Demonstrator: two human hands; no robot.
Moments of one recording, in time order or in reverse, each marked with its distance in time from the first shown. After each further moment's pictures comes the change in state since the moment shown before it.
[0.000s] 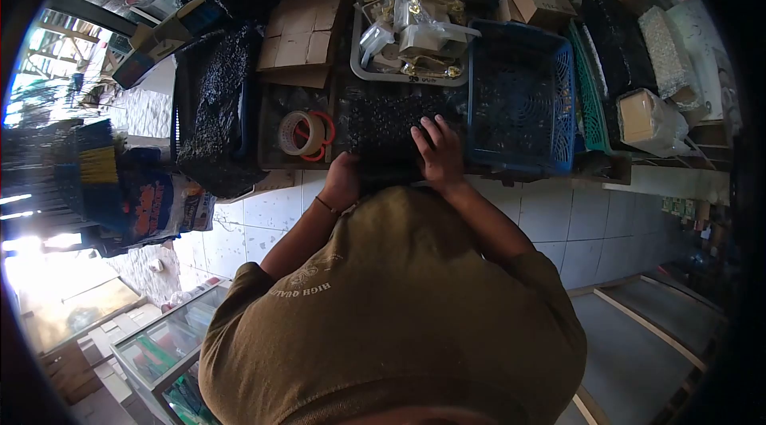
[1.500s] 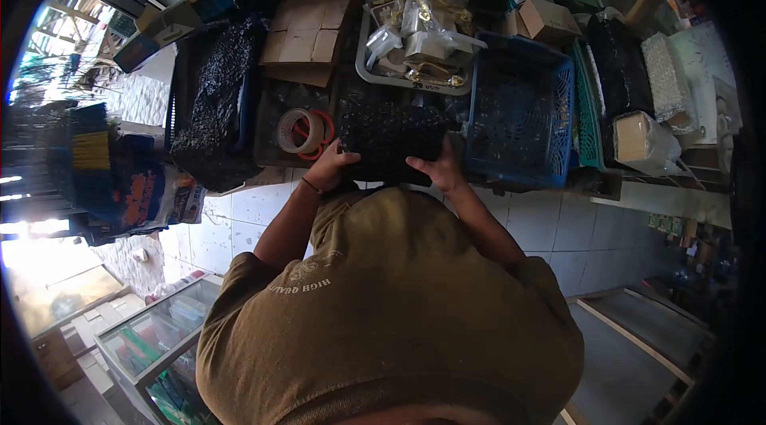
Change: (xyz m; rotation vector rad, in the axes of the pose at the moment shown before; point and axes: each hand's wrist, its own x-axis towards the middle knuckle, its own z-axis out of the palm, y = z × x) left_hand 0.003 0.035 -0.004 0.504 -0.235 0.188; right_hand 0.010 0.001 -0.004 1.203 -0.169 0.831
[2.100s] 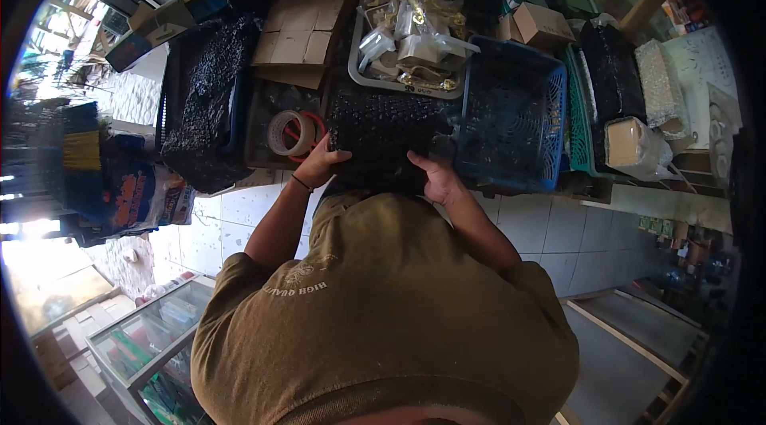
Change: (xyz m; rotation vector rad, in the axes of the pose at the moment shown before) left_hand 0.009 0.010 -0.003 -0.016 -0.001 0.023; right_hand -0.002 -0.016 0.000 0.646 -0.025 0.549
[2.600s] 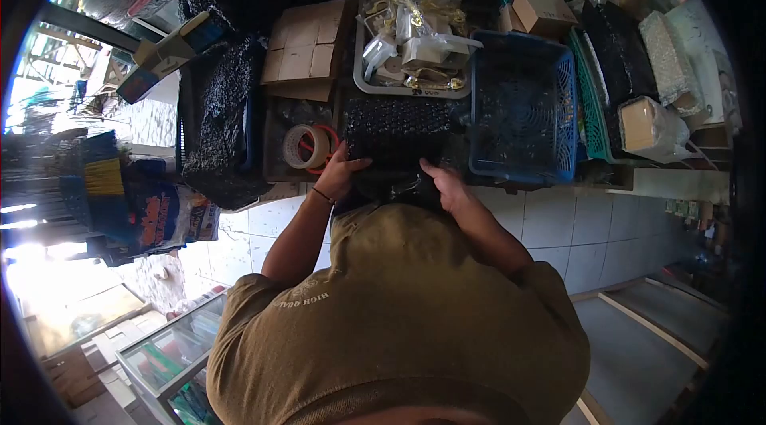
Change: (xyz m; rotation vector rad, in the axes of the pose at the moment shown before) left_hand 0.006 -0.009 0.004 0.059 0.175 -0.002; right_hand 0.015 0.035 -0.016 0.105 0.170 0.084
